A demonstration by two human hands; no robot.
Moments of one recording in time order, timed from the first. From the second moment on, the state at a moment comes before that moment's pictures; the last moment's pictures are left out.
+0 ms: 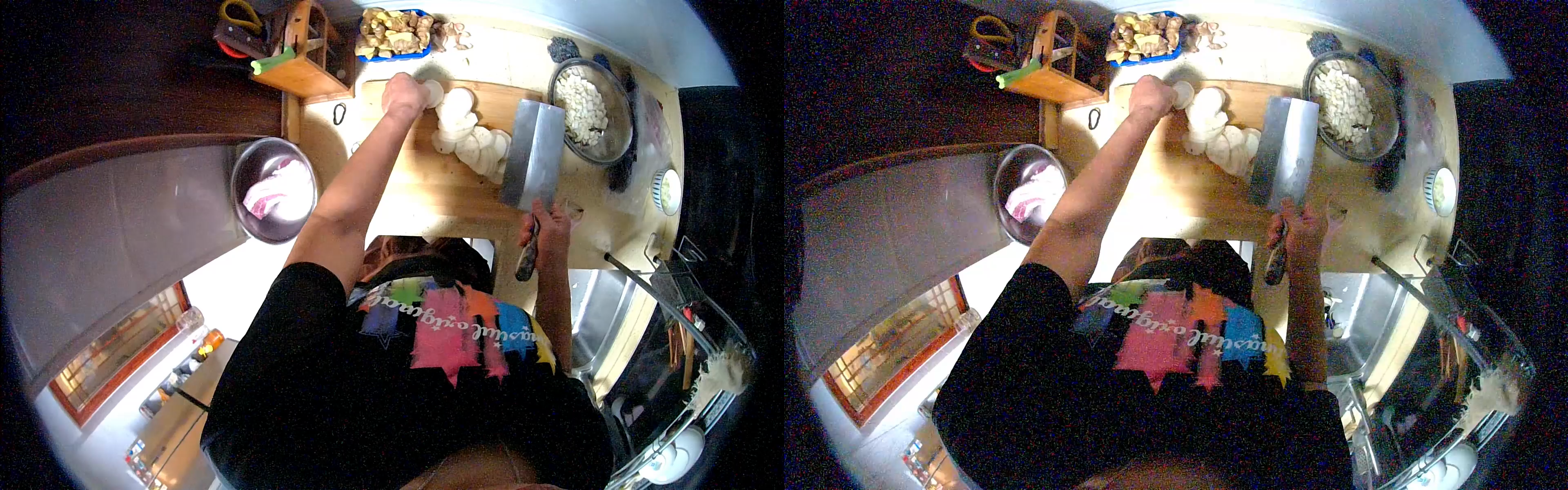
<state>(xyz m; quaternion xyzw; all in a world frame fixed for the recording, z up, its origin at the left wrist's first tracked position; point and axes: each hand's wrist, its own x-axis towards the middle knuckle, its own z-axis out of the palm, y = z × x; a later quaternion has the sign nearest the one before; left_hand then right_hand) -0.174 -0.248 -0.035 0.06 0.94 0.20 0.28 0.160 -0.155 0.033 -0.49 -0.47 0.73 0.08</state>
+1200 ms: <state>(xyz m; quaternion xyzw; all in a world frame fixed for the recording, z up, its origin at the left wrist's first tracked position) -0.176 -0.189 -0.059 0.36 0.85 0.14 0.36 0.162 -0.154 0.028 -0.50 -0.46 0.73 0.09</state>
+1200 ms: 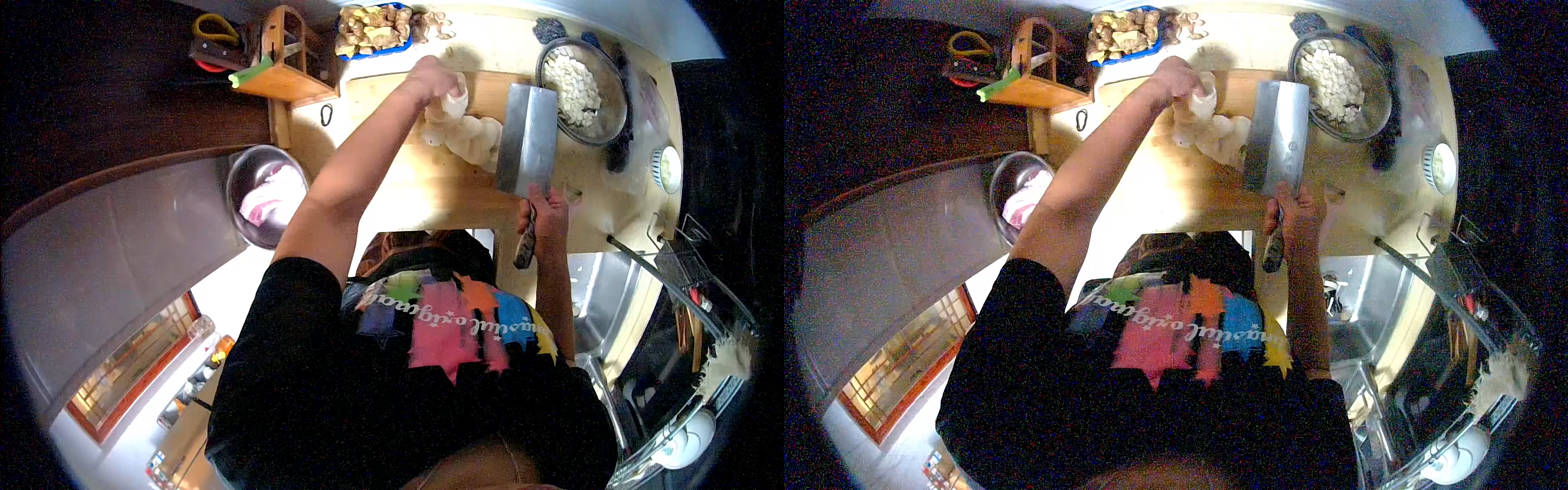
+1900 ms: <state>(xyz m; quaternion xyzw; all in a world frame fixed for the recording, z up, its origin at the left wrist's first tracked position) -0.164 -0.223 -0.040 0.04 0.72 0.44 0.53 0.155 -0.169 0.031 -0.48 -0.47 0.73 0.07</state>
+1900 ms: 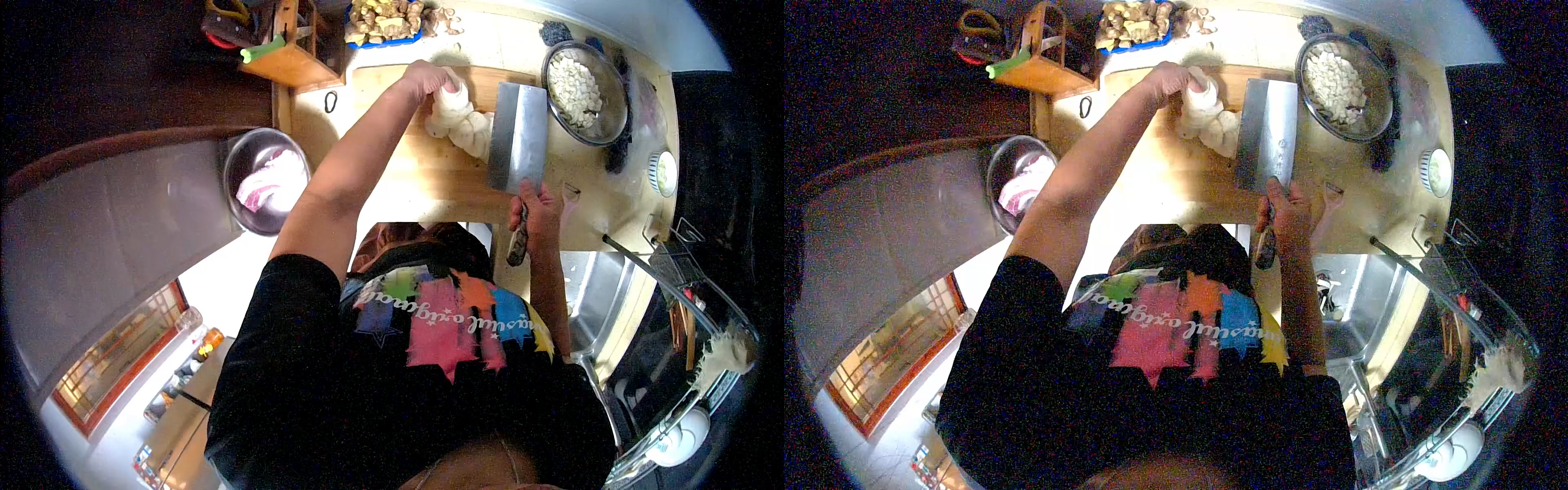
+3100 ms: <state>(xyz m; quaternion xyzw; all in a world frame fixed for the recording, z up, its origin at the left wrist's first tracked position) -0.053 -0.414 -0.053 0.27 0.88 0.39 0.11 0.114 -0.194 0.032 -0.11 -0.97 0.15 -0.14</state>
